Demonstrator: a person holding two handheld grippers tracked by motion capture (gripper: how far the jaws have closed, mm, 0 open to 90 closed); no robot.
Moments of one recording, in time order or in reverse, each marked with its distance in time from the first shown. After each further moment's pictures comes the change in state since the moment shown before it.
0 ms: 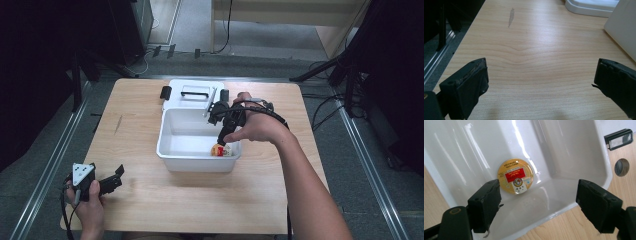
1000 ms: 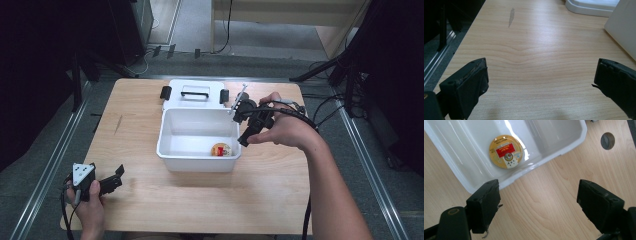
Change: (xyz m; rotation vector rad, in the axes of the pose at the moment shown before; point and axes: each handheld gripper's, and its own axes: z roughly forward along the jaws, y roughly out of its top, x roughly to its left) left arm 0.000 0.000 0.000 0.001 0.003 0.007; right arm -0.012 -0.055 -0.031 -0.015 -0.032 0.105
